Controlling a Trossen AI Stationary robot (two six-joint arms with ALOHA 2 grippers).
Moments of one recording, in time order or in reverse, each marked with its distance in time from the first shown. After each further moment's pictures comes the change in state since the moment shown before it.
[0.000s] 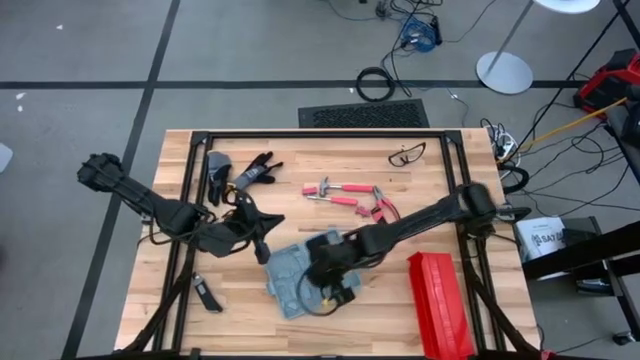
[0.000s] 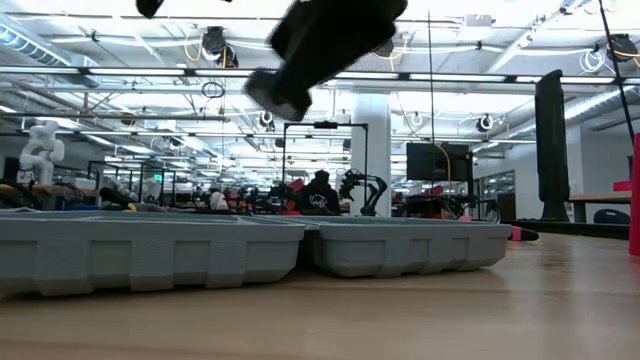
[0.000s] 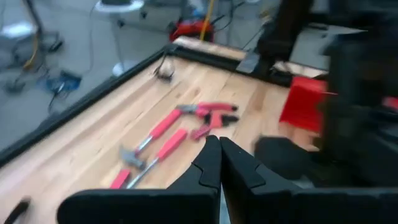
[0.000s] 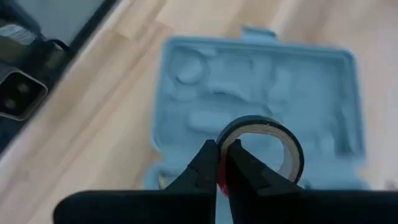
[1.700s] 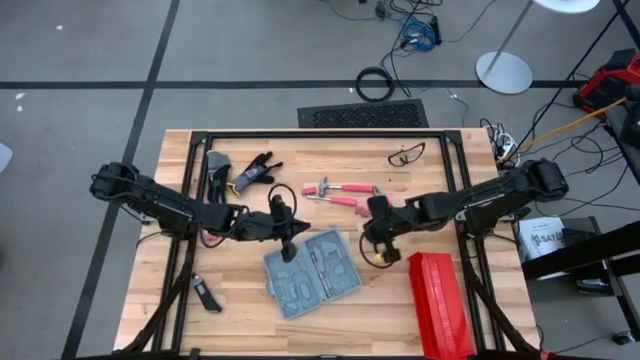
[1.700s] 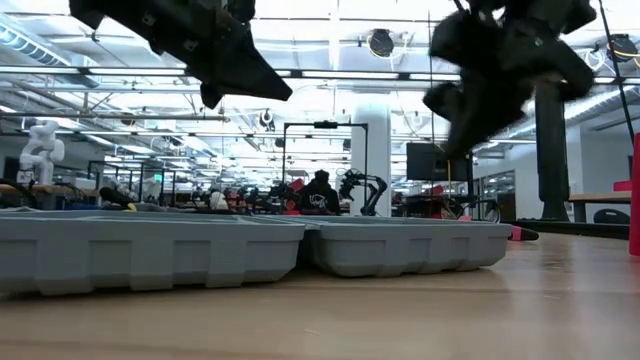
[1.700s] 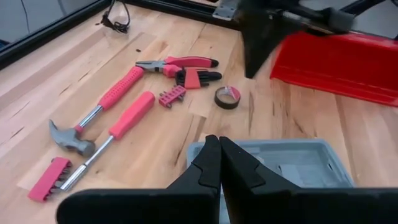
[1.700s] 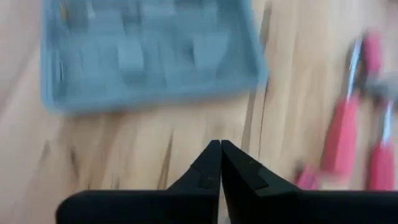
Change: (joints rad) left arm 0.264 0.248 -0.198 0.487 0.435 0.155; right arm -0.152 -0.638 -0.773 0.117 0.179 0.026
